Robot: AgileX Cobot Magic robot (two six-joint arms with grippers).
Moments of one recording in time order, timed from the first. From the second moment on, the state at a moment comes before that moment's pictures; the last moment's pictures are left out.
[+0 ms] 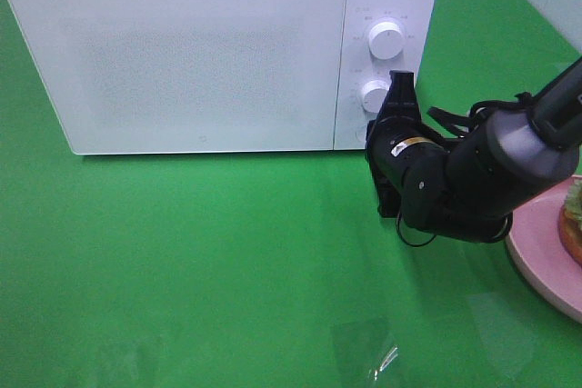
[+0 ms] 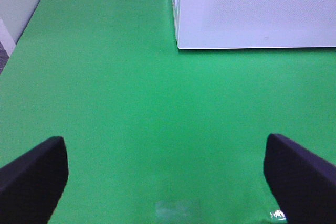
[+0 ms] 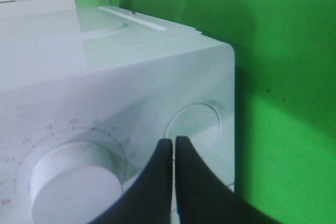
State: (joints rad) left arm -0.01 0.00 -0.52 -0.05 1.08 0.02; right arm 0.59 2.08 -0.80 0.67 -0.93 1.35
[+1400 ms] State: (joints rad) left arm -0.01 0.00 -0.52 -0.05 1.08 0.02; right arm 0.57 2.20 -0.91 0.68 -0.97 1.33
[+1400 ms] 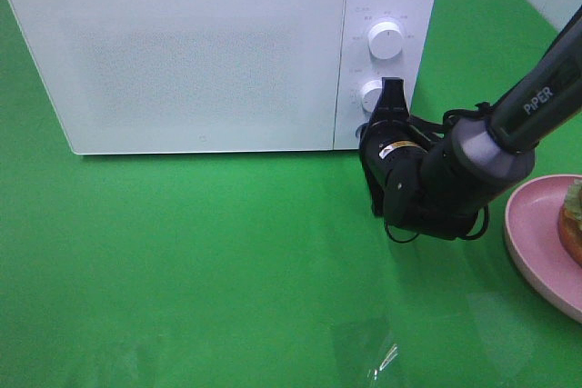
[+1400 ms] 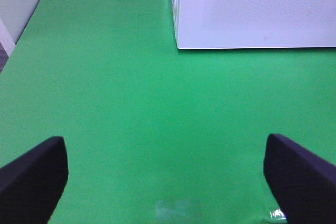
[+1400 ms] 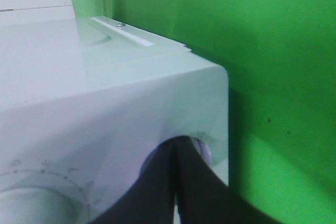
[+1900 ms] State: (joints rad) left arm -0.01 0.00 -0.52 -0.05 1.08 0.02; right arm 0.57 2.22 -0.94 0.72 -0.97 1.32
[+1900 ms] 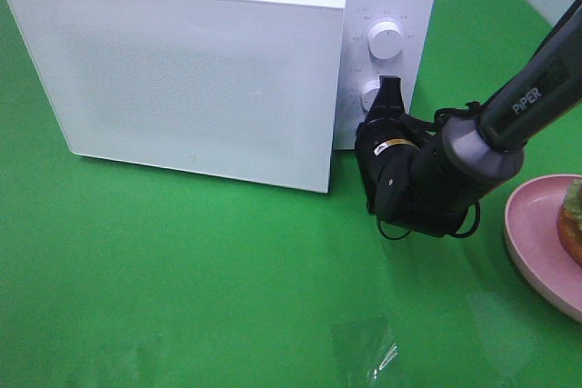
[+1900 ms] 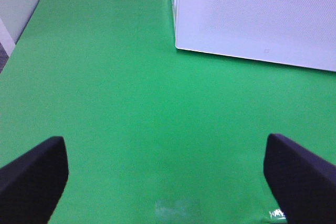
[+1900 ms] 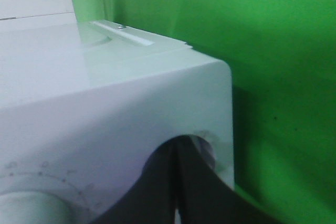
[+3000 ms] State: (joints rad) left arm -0.01 0.00 -0.52 -0.05 1.08 0.02; right arm 0.58 2.19 -0.90 0.68 -0.97 1.29
